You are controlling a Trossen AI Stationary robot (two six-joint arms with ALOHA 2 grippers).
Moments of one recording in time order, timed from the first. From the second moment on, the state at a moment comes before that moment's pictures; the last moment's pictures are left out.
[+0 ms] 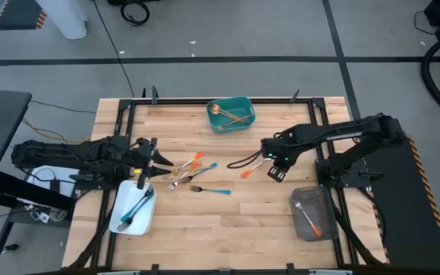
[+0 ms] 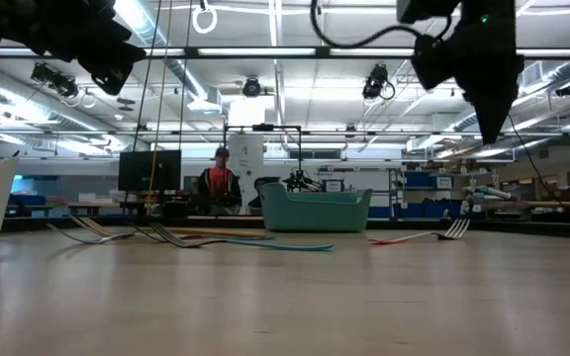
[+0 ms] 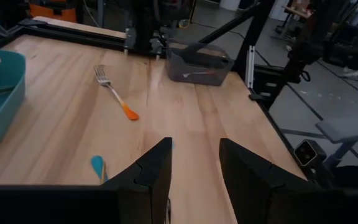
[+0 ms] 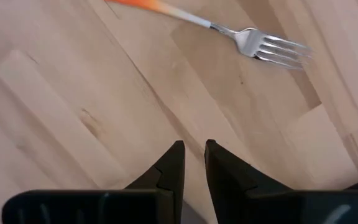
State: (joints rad) left arm -0.01 0.52 0.39 -0.11 0.13 -0.20; right arm 0.00 1.38 1.08 -1.19 -0.03 0.64
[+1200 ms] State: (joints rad) left arm -0.07 0.52 0.39 -0.13 0.02 -0.10; right arm -0.05 1.87 1.39 -1.04 0.11 -0.11
